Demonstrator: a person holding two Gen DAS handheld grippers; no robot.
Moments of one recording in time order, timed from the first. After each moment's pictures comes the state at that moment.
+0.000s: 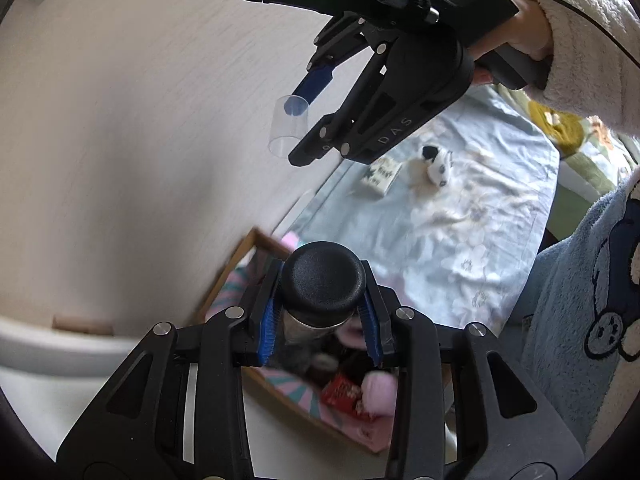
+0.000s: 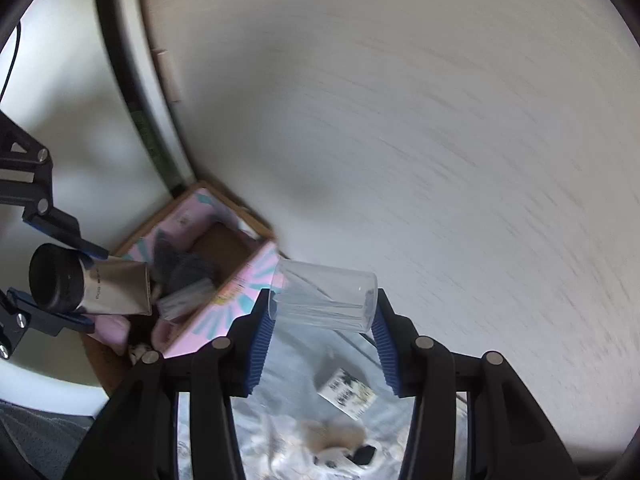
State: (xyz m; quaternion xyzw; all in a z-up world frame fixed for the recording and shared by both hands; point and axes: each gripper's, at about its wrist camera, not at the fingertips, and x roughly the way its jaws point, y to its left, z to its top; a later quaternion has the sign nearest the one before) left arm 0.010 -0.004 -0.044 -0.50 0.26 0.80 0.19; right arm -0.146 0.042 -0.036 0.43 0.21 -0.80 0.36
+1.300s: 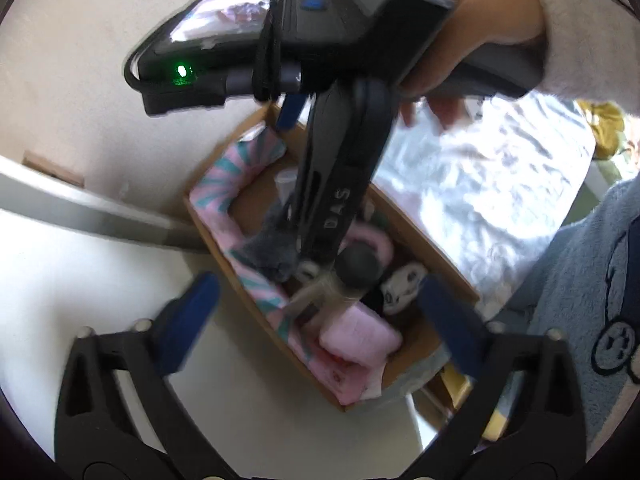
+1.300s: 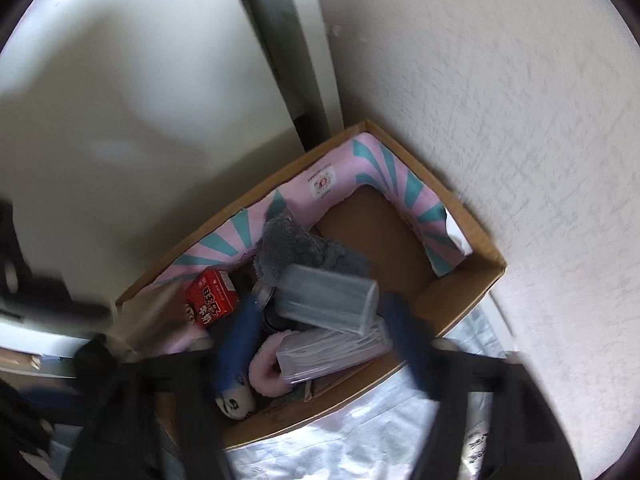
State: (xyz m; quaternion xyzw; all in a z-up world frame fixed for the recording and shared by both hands) left arm 0.057 -0.039 -0.108 -0.58 0.21 0.78 0.10; right arm -0.122 -0.103 -0.130 0.53 0.25 -0.66 0.48
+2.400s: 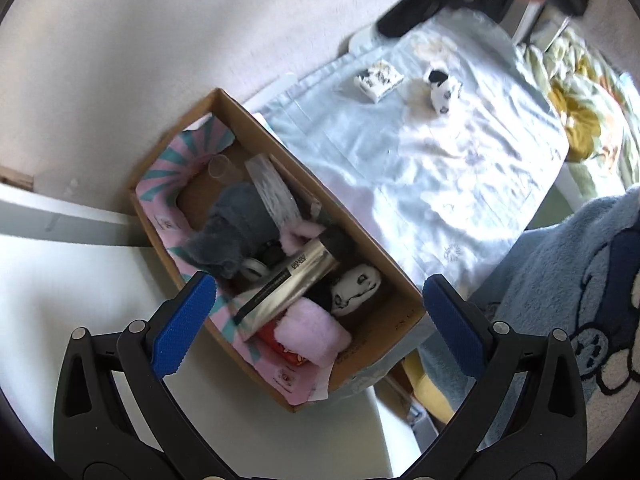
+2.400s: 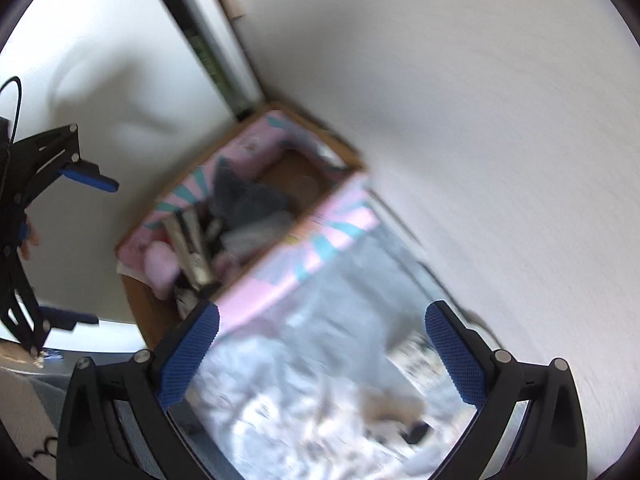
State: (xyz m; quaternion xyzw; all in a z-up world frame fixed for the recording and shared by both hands) left arm 0.038 -0.015 -0.130 -0.63 0.16 0.74 0.13; right arm -0.147 0.043 -0.076 0.53 0.23 -0.69 0.43
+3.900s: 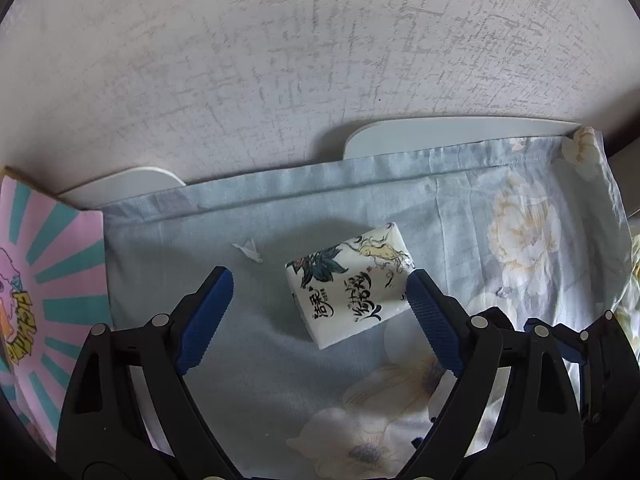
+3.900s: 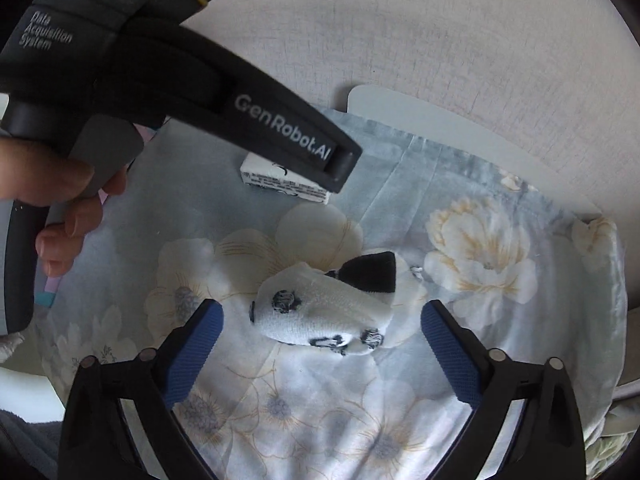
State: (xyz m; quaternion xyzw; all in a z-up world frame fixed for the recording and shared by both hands) left arm -0.142 0.122 -0.300 -0.59 -0.03 0.80 -0.03; right arm -0.080 0.202 -0.228 0.53 0.13 -0.81 0.22
